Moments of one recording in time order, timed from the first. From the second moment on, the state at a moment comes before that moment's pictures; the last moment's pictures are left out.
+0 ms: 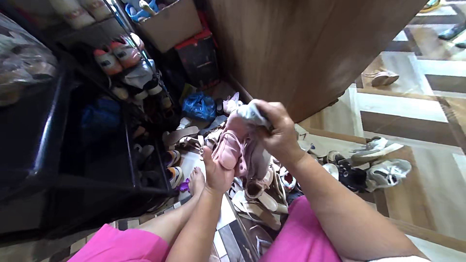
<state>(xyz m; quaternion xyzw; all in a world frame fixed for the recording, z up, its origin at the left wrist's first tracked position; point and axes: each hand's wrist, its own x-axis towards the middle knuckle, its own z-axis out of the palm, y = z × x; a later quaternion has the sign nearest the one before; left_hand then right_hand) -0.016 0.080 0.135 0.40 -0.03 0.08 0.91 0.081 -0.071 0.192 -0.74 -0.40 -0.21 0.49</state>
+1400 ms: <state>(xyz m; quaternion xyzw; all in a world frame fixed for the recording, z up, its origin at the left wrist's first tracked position) -0.018 0.084 0.153 0.25 -0.01 0.13 0.96 0.087 -0.060 0.181 -0.60 -0.16 -0.01 0.78</state>
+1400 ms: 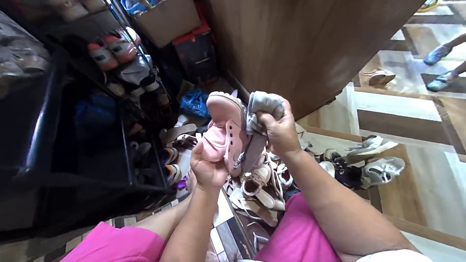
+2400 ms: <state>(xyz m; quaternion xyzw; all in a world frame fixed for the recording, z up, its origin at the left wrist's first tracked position) -0.022 0.100 0.159 0.22 -0.04 0.14 0.96 0.075 -0.057 0.182 -0.69 -0.37 -0.11 0.61</state>
